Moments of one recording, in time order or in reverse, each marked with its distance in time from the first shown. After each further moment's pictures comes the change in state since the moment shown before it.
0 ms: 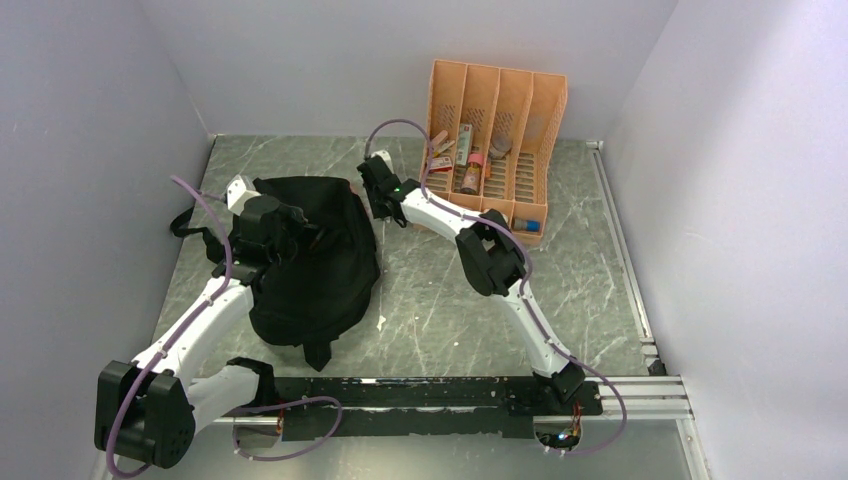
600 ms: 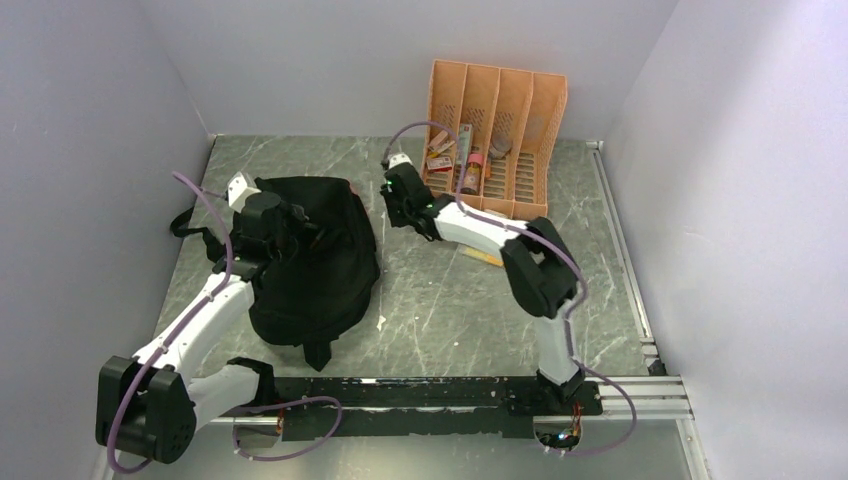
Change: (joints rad) left arm 0.000 0.018 0.019 -0.014 0.002 -0.001; right arm 0.001 -0.400 -0.521 0.201 -0.075 -0.057
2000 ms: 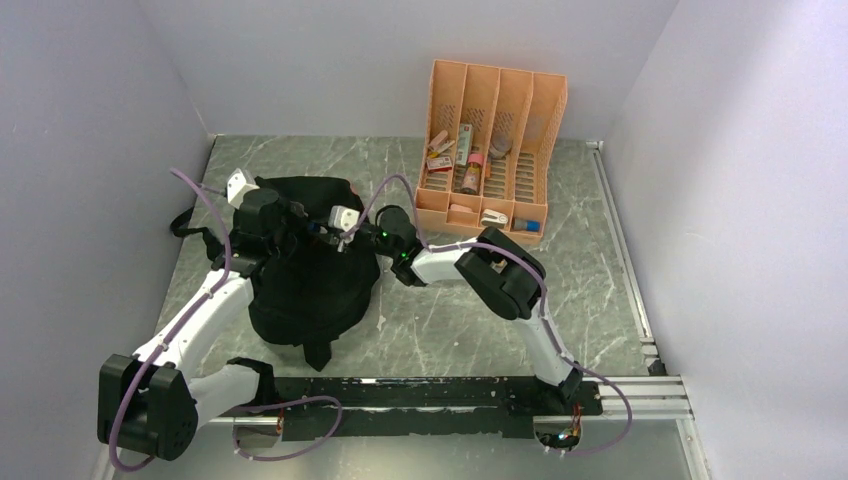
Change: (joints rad) left arm 0.014 0.018 0.033 -0.014 0.027 -0.002; right arm 0.163 0.089 -0.301 1.311 -0.699 -0.568
